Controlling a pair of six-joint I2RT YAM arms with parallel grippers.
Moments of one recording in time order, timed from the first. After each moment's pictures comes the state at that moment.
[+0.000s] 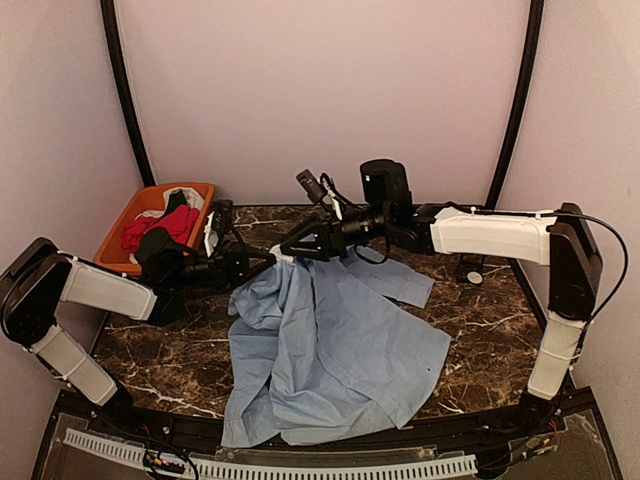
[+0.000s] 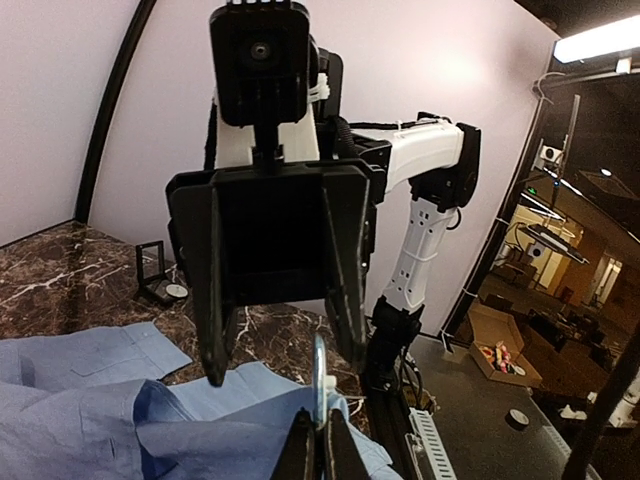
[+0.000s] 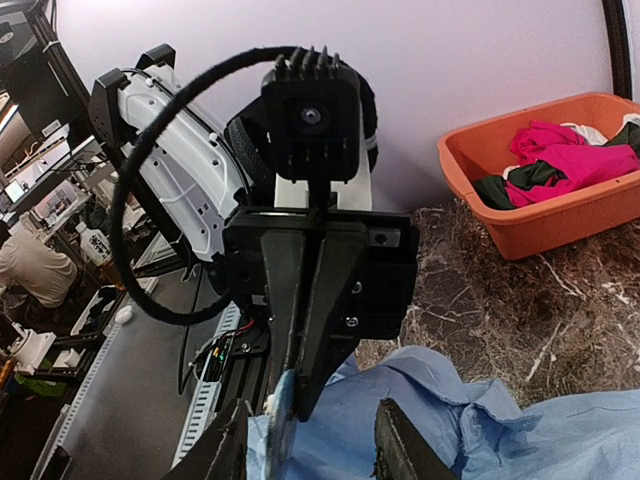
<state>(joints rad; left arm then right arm) -0.53 1.52 0.56 1.23 0.94 -0.62 0.82 1.84 1.43 0.16 -0.96 0.21</state>
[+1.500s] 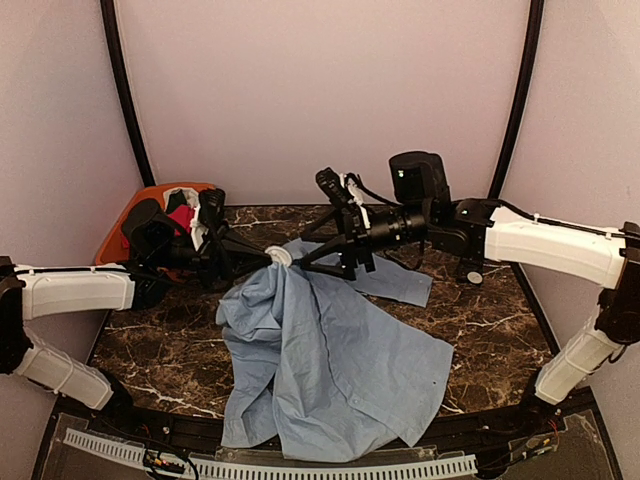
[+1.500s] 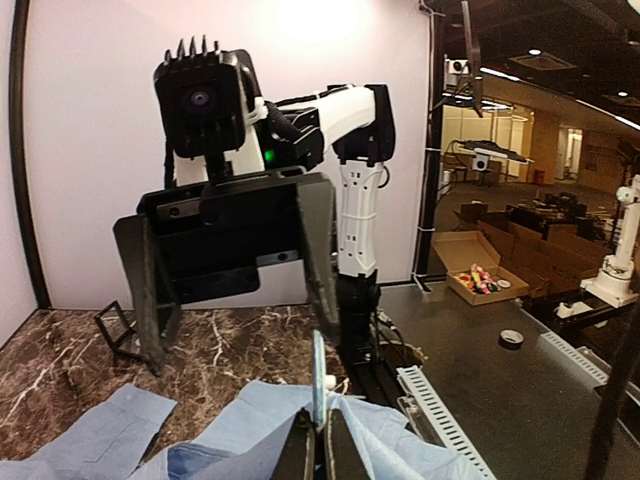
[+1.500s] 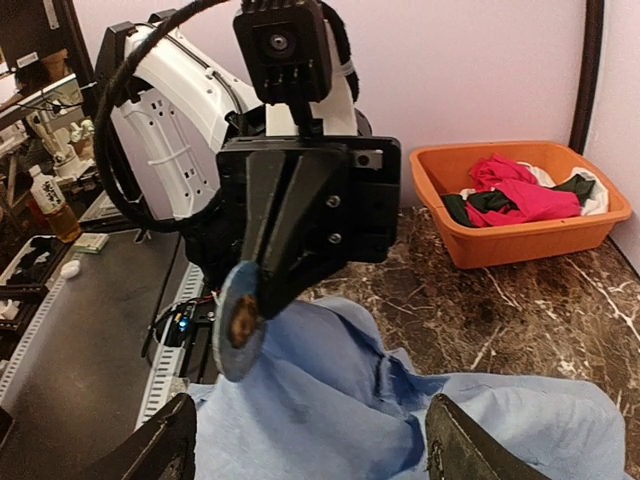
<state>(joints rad) -0.58 1.33 0.70 0.91 1.18 -0.29 0.90 1.52 1.29 -0.09 -0.71 -0.09</state>
